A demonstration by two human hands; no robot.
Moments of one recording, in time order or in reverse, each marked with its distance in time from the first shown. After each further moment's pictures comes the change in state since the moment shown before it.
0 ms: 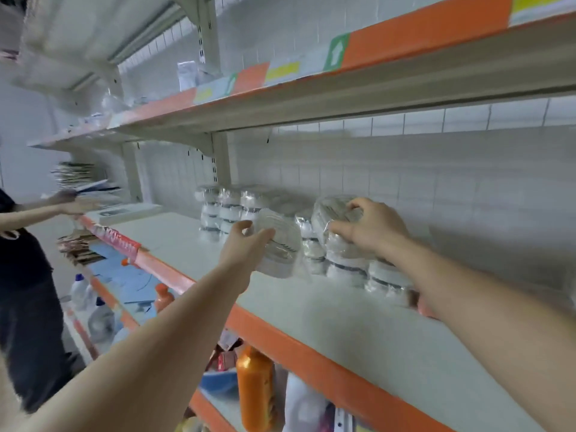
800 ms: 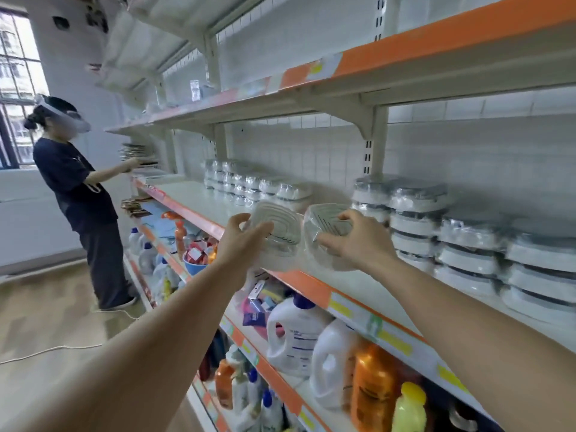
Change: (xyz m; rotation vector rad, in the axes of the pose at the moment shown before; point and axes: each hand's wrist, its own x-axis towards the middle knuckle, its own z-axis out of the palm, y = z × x) left_hand -0.466 0.075 0.160 0.012 0.149 -0.037; right_hand -0.311 0.201 -0.273 0.109 -0.164 -0.085
